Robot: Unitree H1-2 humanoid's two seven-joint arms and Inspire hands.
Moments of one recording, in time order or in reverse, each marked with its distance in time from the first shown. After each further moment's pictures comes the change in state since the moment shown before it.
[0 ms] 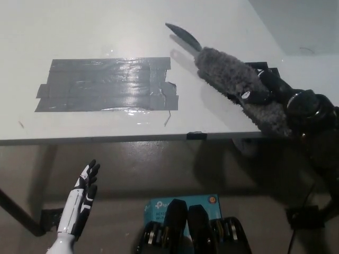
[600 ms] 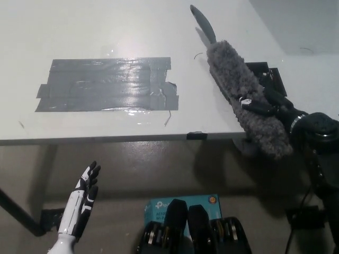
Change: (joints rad) left_arm 0.000 -0.001 0.000 0.015 0.003 0.001 0.000; right_arm 0.132 0.052 -0.160 -0.123 0.322 0.068 0.038
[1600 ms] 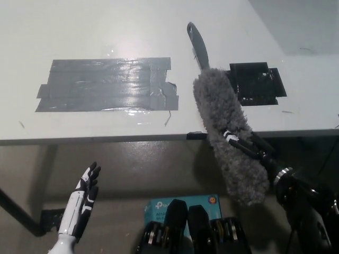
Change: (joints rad) left_arm 0.000 0.000 0.000 0.006 0.000 0.001 0.000; right_arm 0.293 0.088 0.059 -0.290 0.520 0.048 -0.113
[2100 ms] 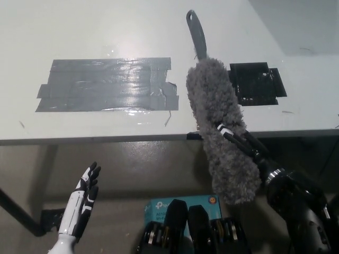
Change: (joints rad) left_arm -0.001 0.000 0.000 0.000 0.000 0.000 0.000; right_arm 0.016 0.030 0.024 -0.087 0.244 0.019 -0.107
